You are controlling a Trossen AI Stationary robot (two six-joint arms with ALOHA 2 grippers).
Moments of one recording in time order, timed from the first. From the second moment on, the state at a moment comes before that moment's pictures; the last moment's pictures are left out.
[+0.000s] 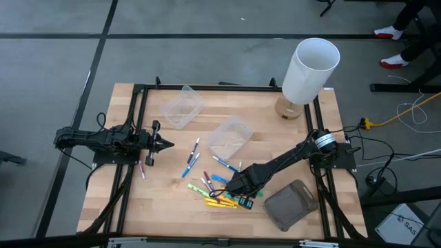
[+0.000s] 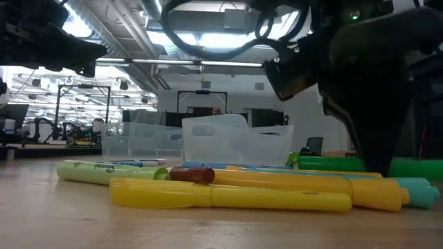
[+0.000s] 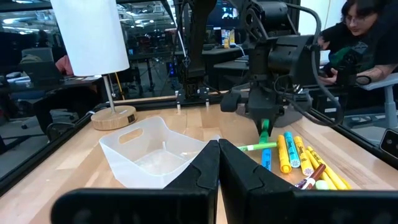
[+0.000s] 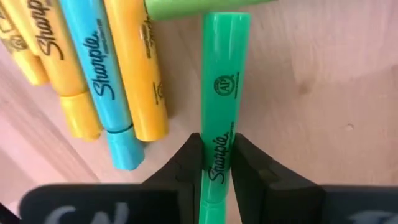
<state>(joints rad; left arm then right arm) -0.06 0.00 0.01 0.01 -0.03 0.07 0.41 2.02 1.47 -0.97 -0.09 0.79</state>
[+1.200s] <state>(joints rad) -0.06 0.00 0.01 0.01 -0.03 0.07 0.41 2.00 1.78 -1.36 0.11 0.53</state>
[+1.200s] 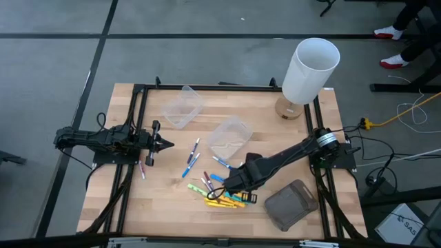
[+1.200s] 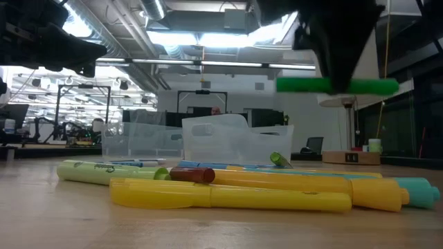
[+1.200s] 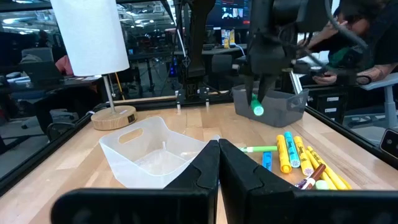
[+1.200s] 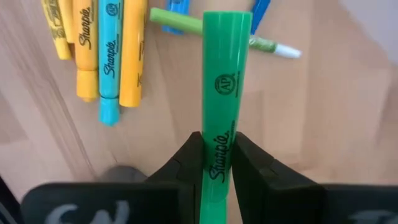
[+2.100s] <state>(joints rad) -0.06 0.00 0.01 0.01 -0.03 0.07 0.49 1.84 1.88 -1.56 0.23 0.45</state>
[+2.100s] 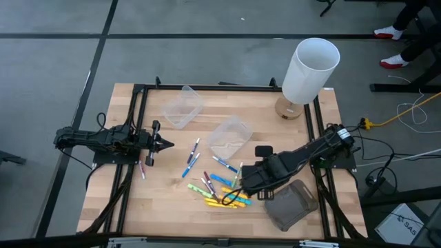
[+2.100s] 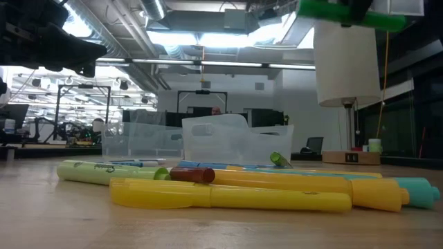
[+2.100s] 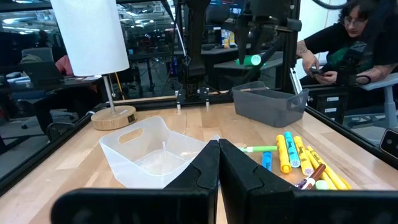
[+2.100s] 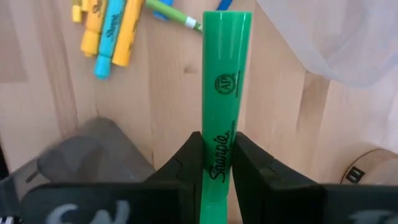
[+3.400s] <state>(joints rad) -0.06 0.00 0.01 0.01 -0.03 0.07 0.69 1.54 1.36 -1.45 0.00 0.36</state>
